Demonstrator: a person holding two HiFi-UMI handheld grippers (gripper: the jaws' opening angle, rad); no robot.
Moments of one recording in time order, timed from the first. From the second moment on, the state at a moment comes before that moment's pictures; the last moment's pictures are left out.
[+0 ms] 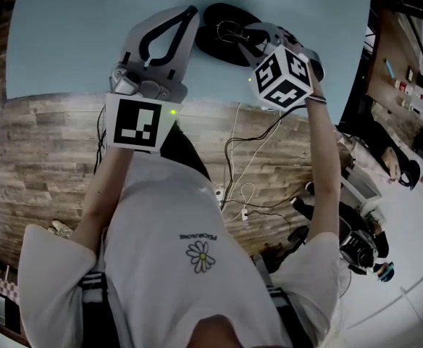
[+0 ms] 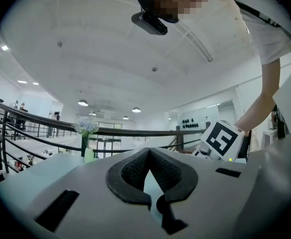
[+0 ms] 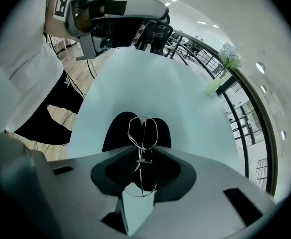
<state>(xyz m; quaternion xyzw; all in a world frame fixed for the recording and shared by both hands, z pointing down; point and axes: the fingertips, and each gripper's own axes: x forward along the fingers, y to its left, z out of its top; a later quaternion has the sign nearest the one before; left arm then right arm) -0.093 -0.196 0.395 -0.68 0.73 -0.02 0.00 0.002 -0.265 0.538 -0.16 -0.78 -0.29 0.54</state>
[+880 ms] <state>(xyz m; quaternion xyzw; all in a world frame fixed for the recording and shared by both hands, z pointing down) -0.074 -0.181 0.262 -0.68 0.71 0.05 0.15 0.038 -0.292 0.354 0.08 -0.83 -0.36 0.42</state>
